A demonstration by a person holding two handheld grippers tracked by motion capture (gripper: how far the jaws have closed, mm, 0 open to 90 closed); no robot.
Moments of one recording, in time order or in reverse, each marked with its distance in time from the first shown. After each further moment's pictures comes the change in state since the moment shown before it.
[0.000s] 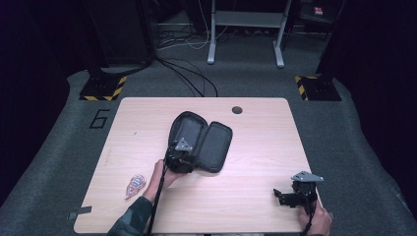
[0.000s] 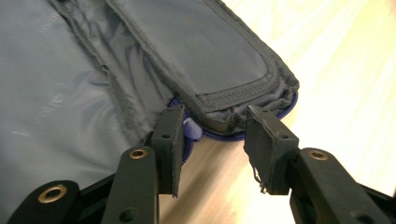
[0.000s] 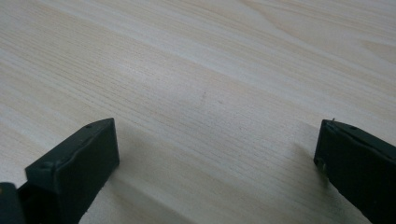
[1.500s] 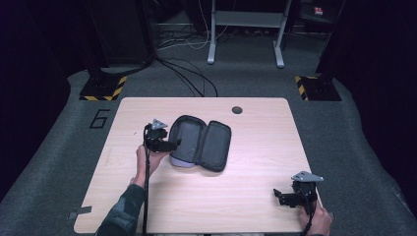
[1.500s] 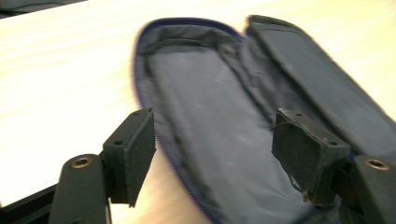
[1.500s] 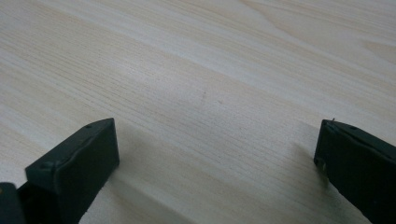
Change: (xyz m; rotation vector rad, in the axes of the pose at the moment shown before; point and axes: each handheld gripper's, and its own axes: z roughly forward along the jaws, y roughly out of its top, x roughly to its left) left arm 0.077 0.012 -0.045 -0.119 0.302 -0.223; right arm 0.000 0.000 0.000 0.000 0.000 -0.003
